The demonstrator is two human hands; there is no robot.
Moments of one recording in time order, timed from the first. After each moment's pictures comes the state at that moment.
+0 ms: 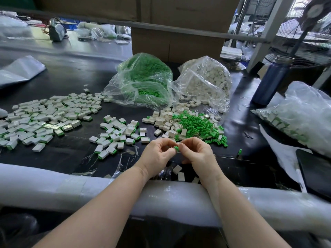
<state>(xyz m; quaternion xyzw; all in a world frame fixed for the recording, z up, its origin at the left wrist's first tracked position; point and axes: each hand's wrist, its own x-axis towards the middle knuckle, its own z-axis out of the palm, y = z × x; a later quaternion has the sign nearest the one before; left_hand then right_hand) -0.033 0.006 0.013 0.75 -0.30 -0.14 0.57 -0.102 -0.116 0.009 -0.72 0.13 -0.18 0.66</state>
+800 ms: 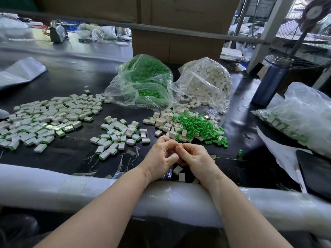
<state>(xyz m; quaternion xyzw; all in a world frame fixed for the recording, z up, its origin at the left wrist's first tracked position) -0.036 0.005 0.015 0.77 -0.36 -0.13 0.51 -0.097 -0.116 0.004 -0.76 0.08 -0.10 0.64</state>
